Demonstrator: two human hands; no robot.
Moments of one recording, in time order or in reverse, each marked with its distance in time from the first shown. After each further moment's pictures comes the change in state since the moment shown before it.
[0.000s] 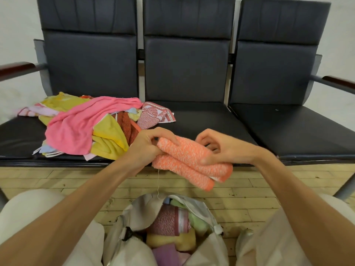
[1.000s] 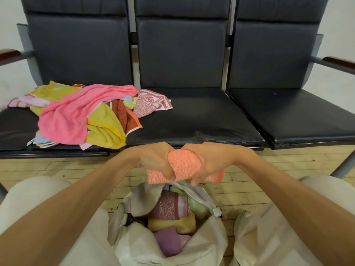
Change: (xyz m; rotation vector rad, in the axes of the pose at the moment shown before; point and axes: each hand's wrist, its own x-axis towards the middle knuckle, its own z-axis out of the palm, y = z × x) left_hand 0.007 -0.022 0.014 0.624 -0.648 -0.536; right_hand 0.013 -0.004 0.048 -0.440 -0.229 0.050
